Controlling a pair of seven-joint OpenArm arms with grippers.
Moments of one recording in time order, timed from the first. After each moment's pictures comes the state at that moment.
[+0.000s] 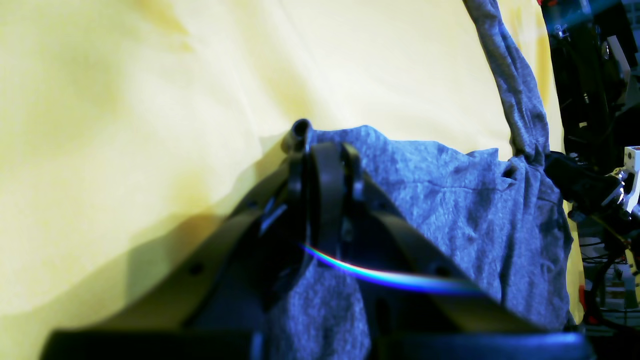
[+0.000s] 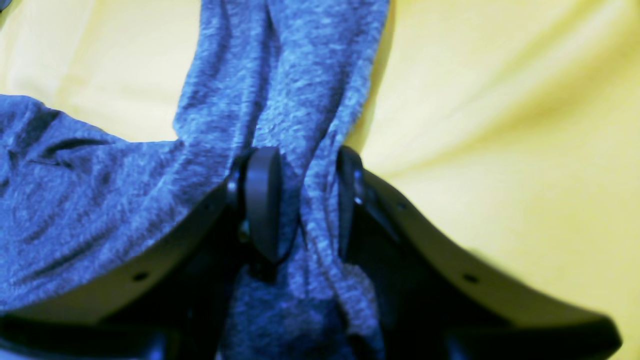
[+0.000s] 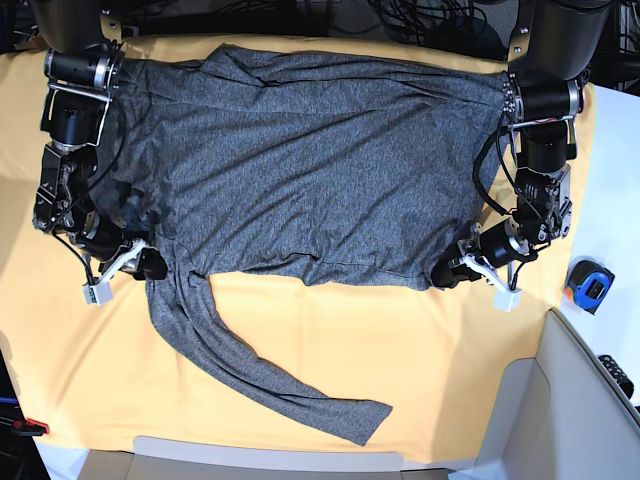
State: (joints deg) left arm -29.0 -16.7 -7.1 27.9 -46.1 -40.3 38.4; right arm 21.7 19.6 13.5 46.0 28.0 38.4 -38.2
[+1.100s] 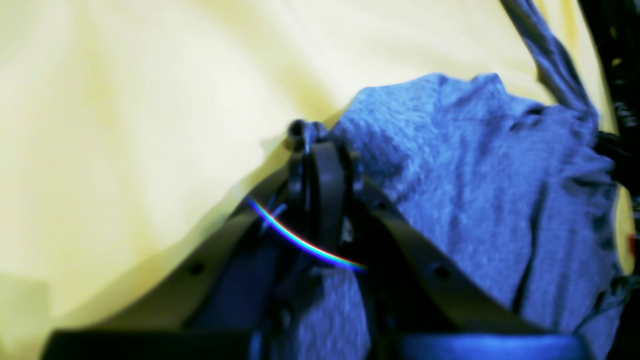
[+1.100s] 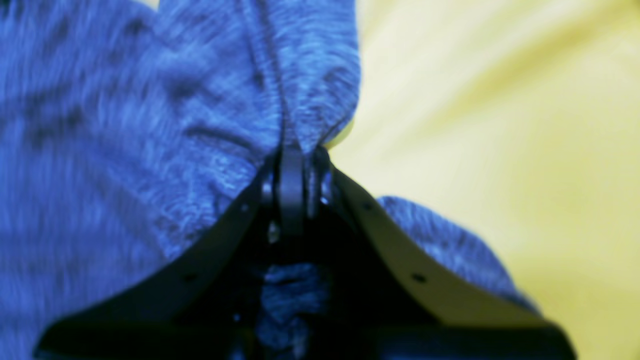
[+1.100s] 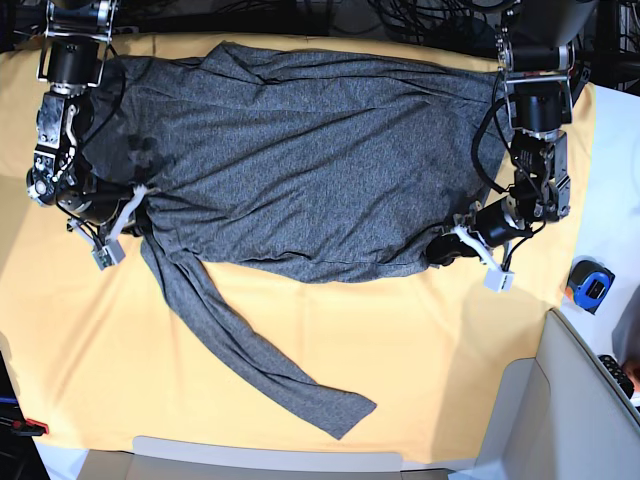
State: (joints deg) left arm -17.3 -17.7 -7.0 52.5 -45.1 -38.6 42.6; right arm 5.3 22.1 12.2 77.4 21.8 37.9 -48.1
